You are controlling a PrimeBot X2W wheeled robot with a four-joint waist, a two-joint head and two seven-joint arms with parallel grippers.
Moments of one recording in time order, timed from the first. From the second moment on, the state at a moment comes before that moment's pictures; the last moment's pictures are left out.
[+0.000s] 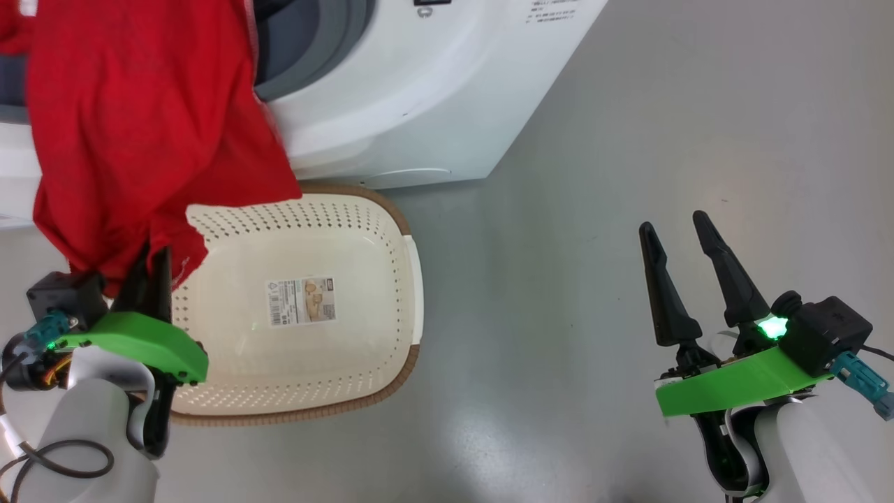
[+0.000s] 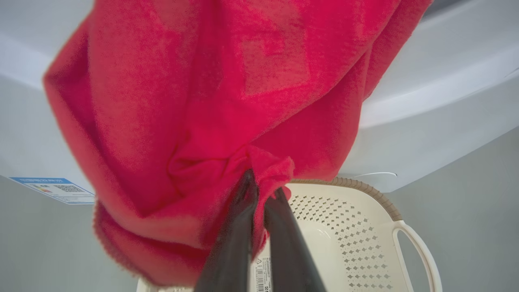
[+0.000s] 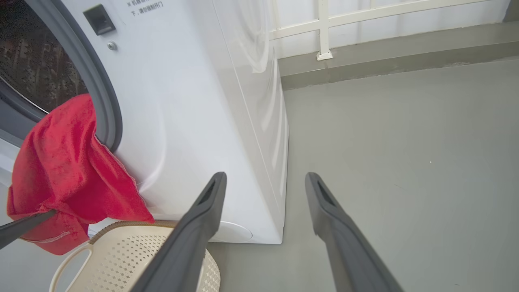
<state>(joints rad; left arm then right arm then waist) -0.60 0.20 -0.05 0.77 -0.35 -0.13 -0.26 -0.21 -0.04 0.08 0.12 0.39 0.12 -0.26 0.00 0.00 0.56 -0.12</state>
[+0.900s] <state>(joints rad) -0.41 0.16 0.03 0.49 -0.31 -0.13 -0.26 -0.17 -0.04 0.05 0.15 0.36 0.12 -0.26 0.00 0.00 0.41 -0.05</state>
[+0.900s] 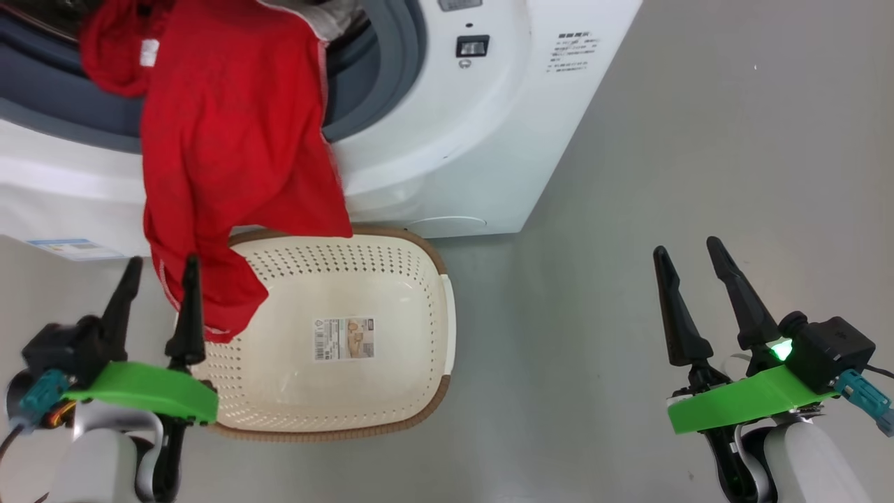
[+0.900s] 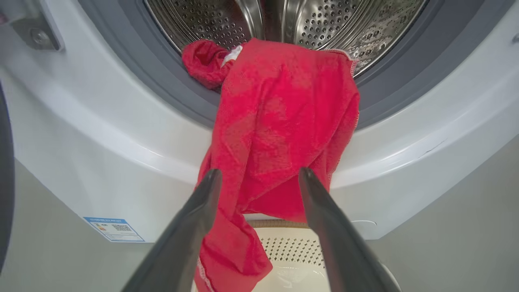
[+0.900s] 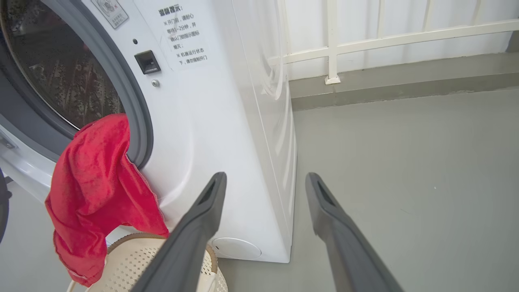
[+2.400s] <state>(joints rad) -0.32 0.13 0.07 0.24 -0.26 -0.13 -0.26 -0.13 -0.05 0.05 0.15 0.36 0.12 -0.26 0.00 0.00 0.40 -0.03</state>
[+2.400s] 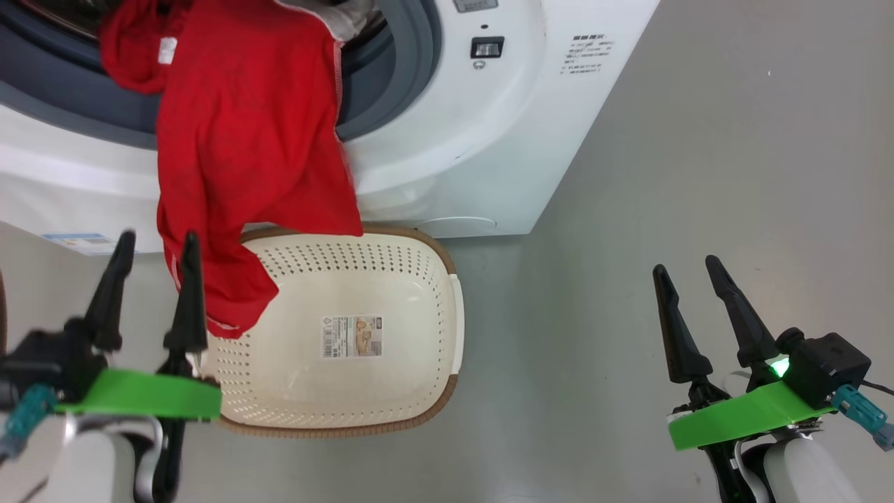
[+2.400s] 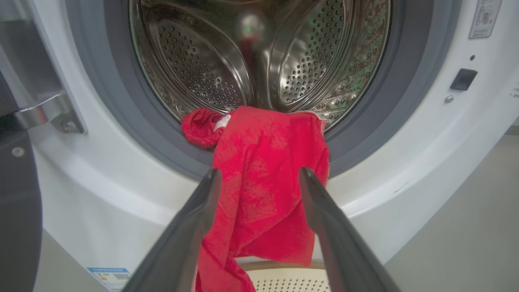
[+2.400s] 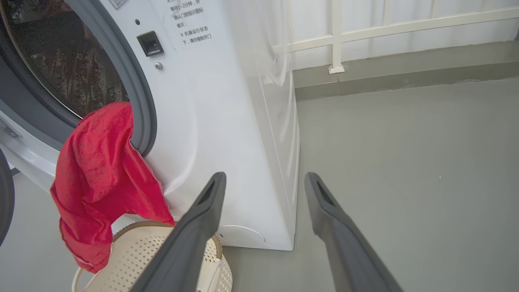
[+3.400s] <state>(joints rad) -1.13 0.26 -0.25 0.99 -0.39 -0.13 -0.18 -0.21 -0.05 0.07 0.13 0.38 0.12 -0.26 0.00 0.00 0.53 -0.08</state>
